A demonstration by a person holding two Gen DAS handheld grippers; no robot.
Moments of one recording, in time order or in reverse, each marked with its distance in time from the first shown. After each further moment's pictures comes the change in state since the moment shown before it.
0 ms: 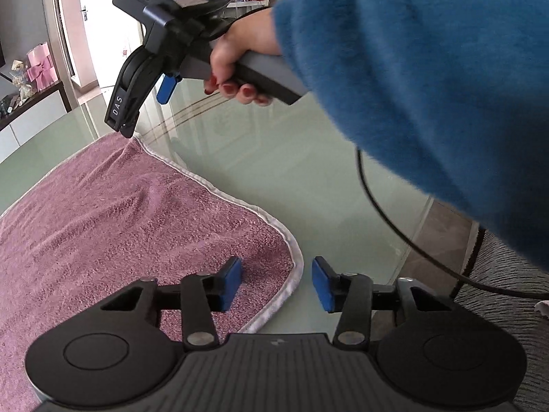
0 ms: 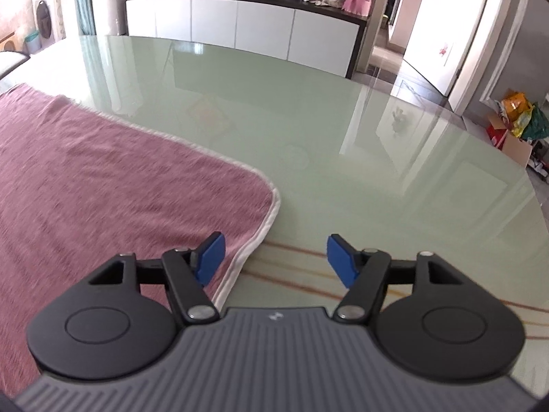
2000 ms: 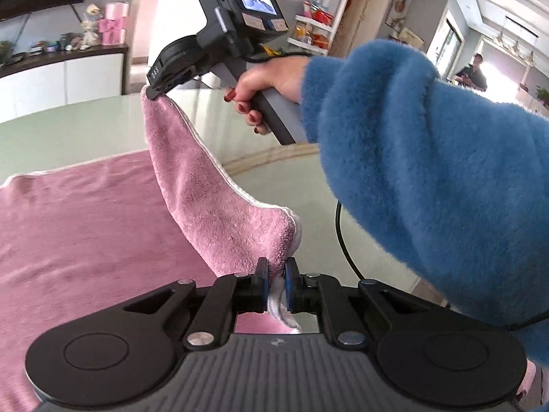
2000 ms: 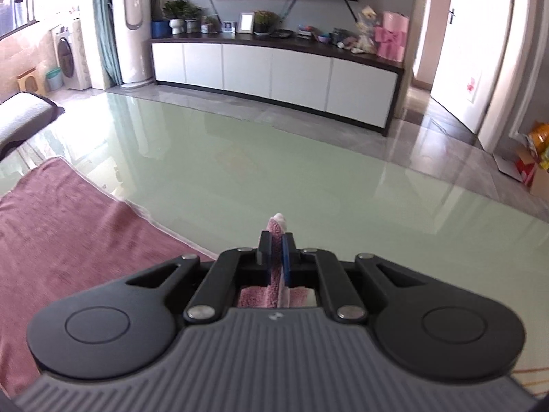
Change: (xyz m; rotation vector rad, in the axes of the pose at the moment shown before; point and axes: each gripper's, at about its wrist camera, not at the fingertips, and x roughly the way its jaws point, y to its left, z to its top) left arm -0.103 0.141 -0.026 -0.339 -0.146 -0.043; right arm 0.003 0.139 0.116 -0.022 -0.142 0.104
